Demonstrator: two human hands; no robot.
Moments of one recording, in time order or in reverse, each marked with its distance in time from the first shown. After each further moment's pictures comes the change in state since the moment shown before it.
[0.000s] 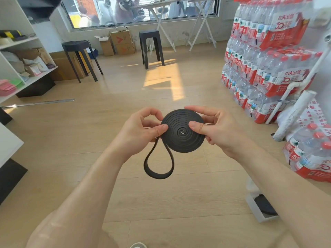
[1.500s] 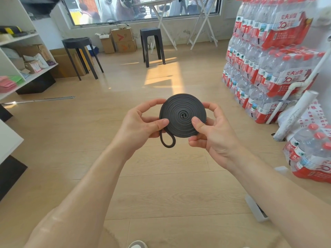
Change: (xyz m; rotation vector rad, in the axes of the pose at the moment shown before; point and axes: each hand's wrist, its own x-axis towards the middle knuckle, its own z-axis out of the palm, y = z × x) left_hand -0.003 0.007 0.002 -0.155 0.035 0.001; right_hand -0.002 0.015 0.019 0.395 0.125 0.121
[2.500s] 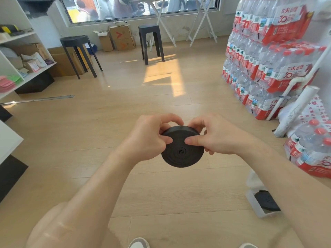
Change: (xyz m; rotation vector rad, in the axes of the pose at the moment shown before) left_hand -0.007 -0.007 0.014 0.536 -0.140 0.120; right_hand 0.007 -0.018 -0.017 -1.060 -0.349 -0.068
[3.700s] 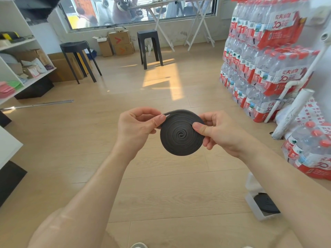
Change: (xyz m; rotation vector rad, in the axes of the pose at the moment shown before) left_hand 0.014 -0.008 -0.005 -0.557 0.401 -0.072; right_hand 0.001 0.007 -0.003 0.580 0.187 0.086
